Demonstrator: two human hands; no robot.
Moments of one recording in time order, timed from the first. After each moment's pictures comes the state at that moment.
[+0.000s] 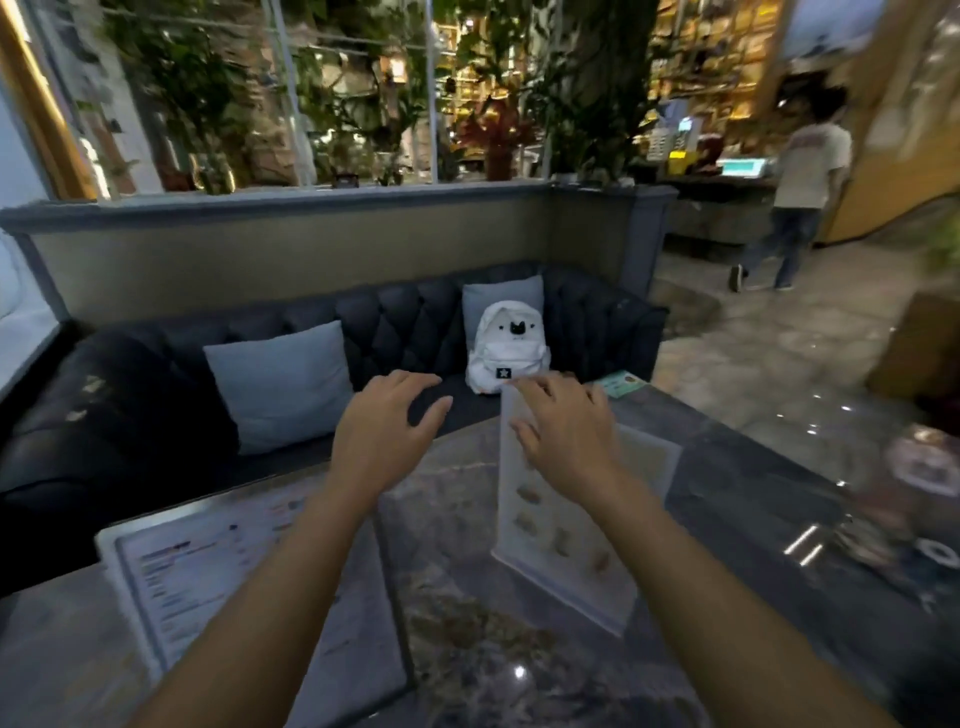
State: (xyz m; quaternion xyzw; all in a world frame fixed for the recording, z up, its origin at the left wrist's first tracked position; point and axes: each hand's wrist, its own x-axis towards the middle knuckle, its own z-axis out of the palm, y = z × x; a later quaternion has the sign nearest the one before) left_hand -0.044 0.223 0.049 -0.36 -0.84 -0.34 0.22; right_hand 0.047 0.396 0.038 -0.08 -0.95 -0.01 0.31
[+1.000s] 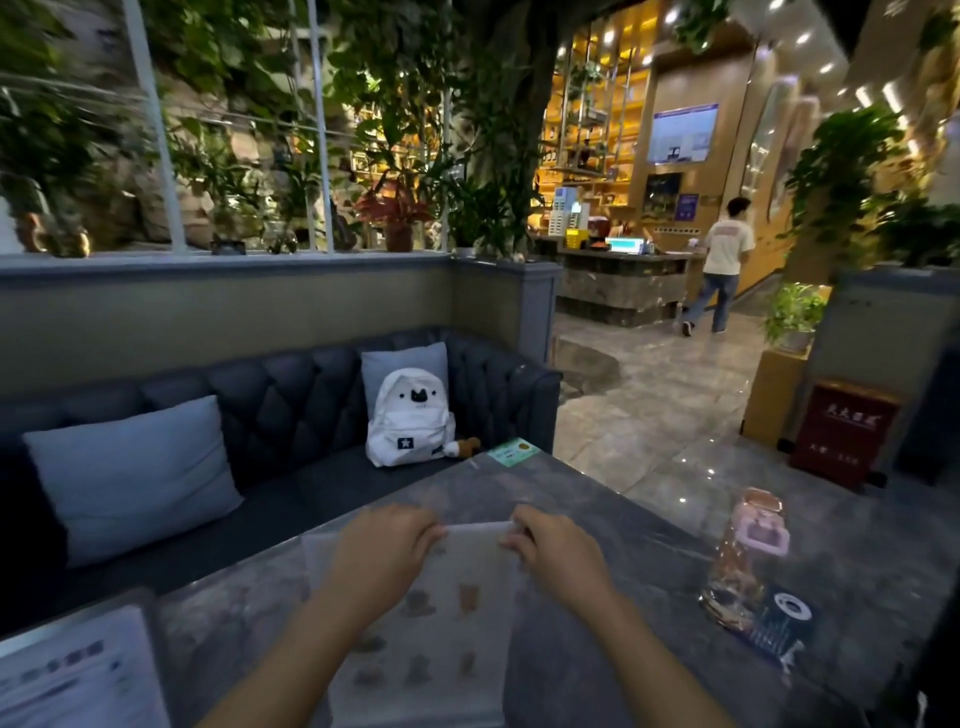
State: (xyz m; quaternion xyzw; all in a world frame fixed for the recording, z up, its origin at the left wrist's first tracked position) left_hand -0.009 0.362 0.019 -0.45 -0.86 -0.18 0.11; right_hand 0.105 0.530 0.005 -0.20 -0.95 0.18 0.17
